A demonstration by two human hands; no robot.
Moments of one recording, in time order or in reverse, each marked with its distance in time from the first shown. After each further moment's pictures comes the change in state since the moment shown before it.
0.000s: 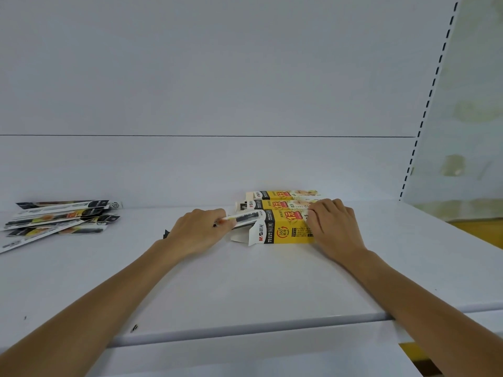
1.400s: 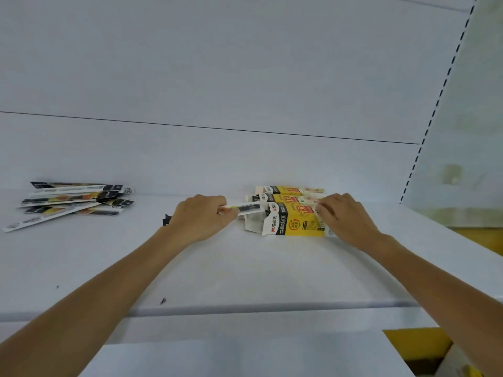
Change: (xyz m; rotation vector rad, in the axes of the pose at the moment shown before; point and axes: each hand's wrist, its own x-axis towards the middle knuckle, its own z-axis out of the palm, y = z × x) left_hand -0.019 -0.015 -0.016 0.059 0.128 0.009; right_hand 0.007 -0.004 -0.034 0.112 -0.240 0.016
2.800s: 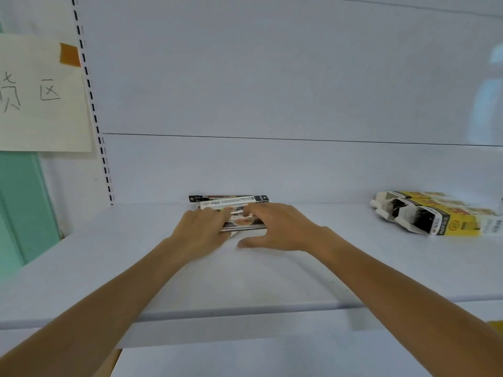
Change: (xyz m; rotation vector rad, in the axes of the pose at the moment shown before) left_hand -0.071 -0.331 -0.113 0.331 0.003 0.205; right_hand 0.039 -0.464 0.051 0.114 -0.188 -0.438
